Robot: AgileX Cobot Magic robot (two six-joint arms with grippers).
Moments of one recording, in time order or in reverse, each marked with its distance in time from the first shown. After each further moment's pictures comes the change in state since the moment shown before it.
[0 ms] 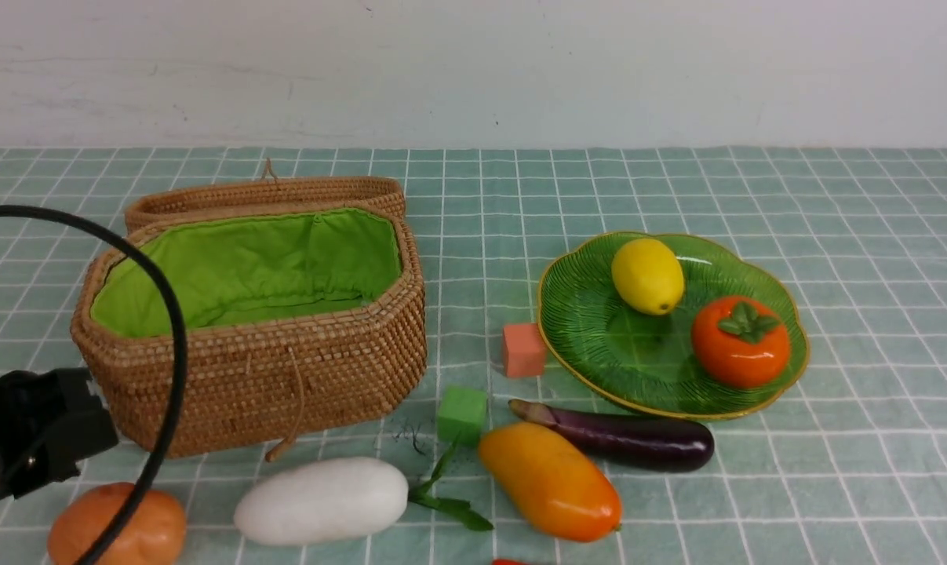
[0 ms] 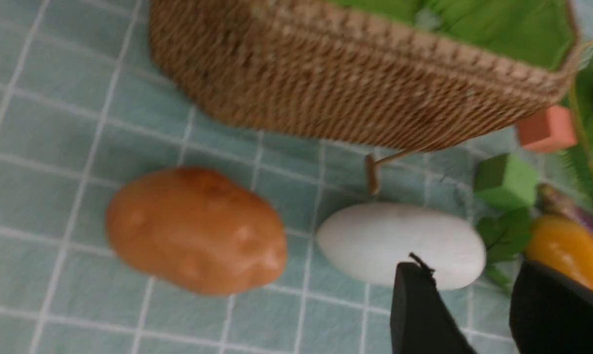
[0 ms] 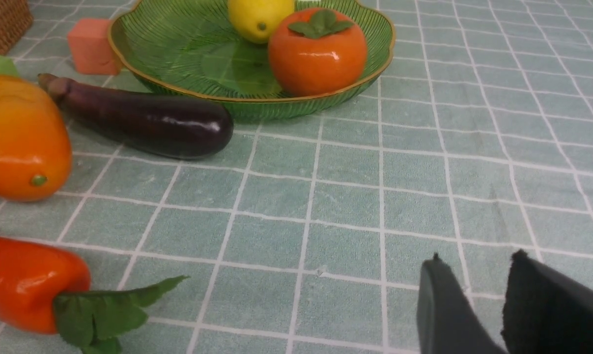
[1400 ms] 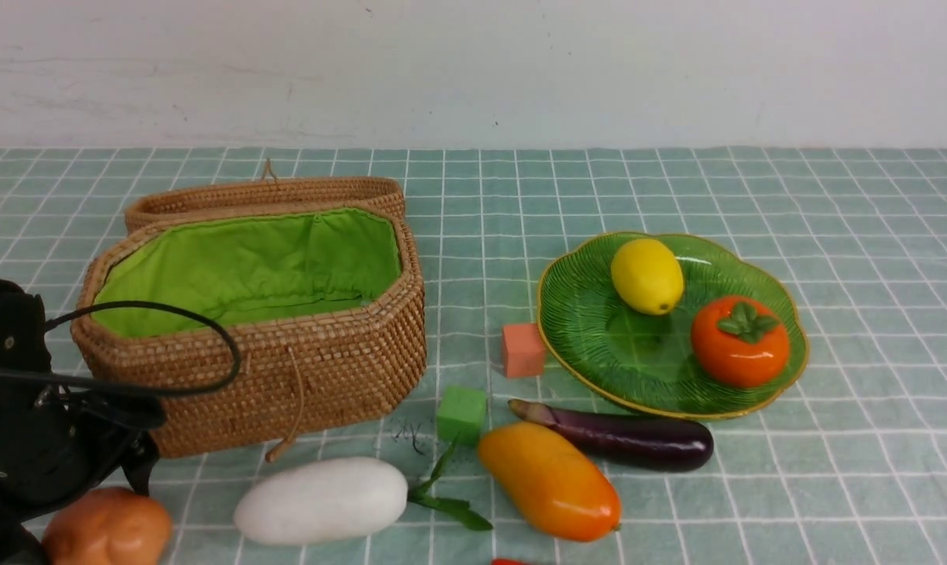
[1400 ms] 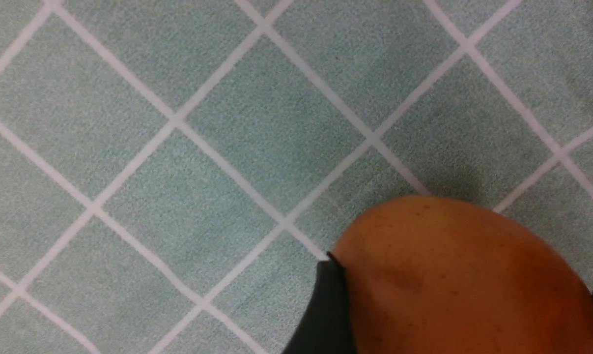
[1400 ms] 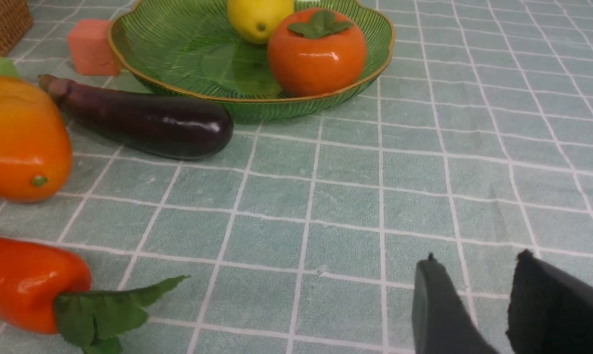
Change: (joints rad) right arm 0.000 0.000 0.000 0.000 0.000 0.002; left arm 0.000 0.688 -0.137 0.355 0.003 -0.610
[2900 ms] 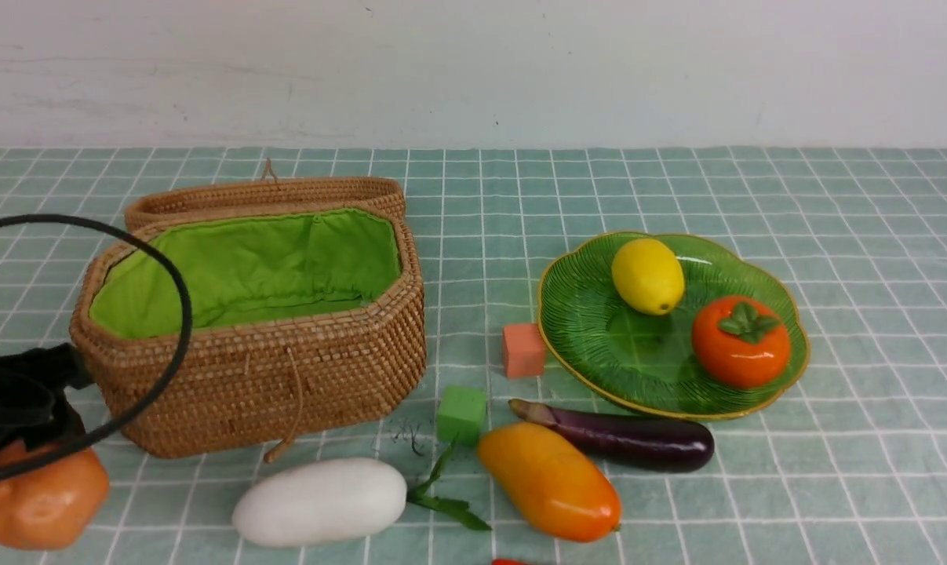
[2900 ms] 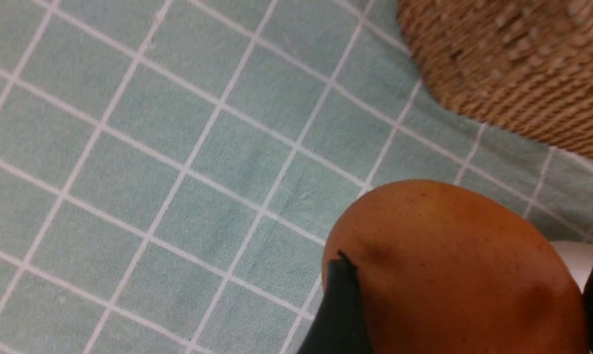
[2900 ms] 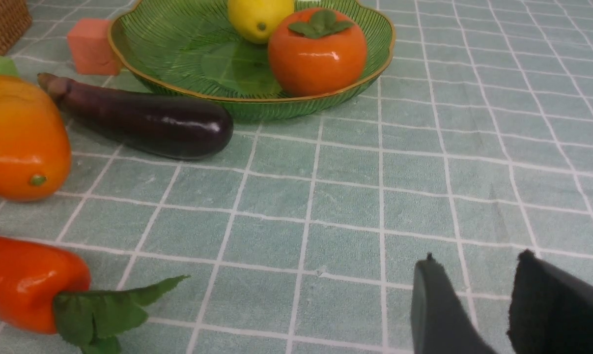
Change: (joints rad) right arm 0.000 0.000 0.000 0.000 0.000 -0.002; left arm 0.000 -0.462 0.014 -0.054 0.113 0.323
